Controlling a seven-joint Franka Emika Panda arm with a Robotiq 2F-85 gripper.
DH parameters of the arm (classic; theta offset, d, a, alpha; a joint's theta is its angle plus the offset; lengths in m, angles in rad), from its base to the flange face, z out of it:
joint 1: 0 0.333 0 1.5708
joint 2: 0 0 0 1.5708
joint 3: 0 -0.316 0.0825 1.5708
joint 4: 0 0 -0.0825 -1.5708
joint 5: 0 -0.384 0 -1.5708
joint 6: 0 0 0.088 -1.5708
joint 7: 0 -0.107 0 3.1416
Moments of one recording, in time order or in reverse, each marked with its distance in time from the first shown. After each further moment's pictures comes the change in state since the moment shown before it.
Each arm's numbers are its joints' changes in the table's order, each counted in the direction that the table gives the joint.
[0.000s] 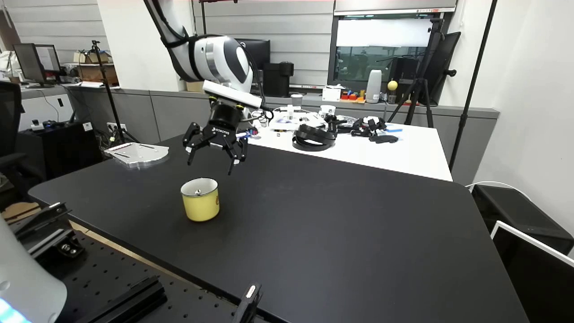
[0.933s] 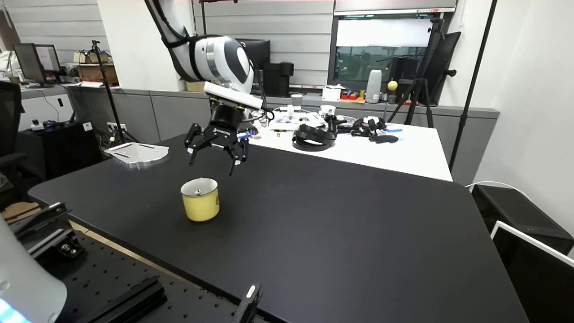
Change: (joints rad) arm -0.005 0.000 -0.001 0.002 -0.005 0.026 0.000
